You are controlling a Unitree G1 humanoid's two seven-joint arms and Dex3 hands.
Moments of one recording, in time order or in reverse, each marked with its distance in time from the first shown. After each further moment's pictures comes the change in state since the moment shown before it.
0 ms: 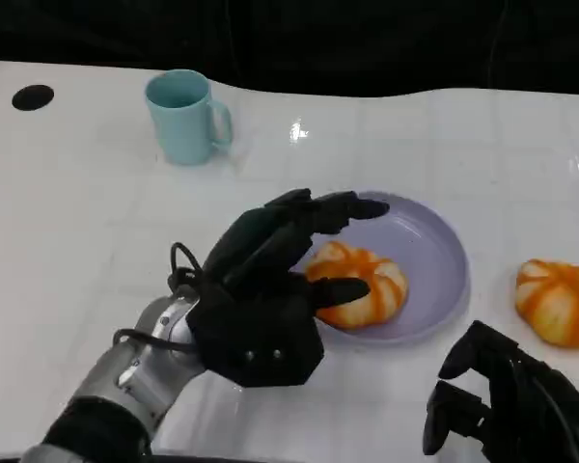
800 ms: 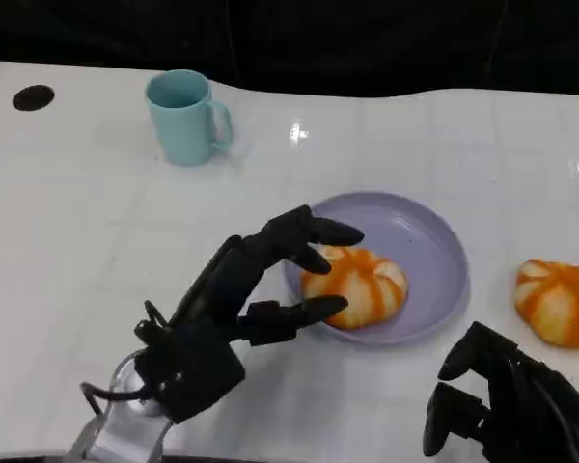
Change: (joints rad) left arm 0.225 -0.036 0.131 -0.146 -0.372 -0.085 -0.226; right arm 0.000 0.000 -0.002 0.000 -0.004 0.009 0.000
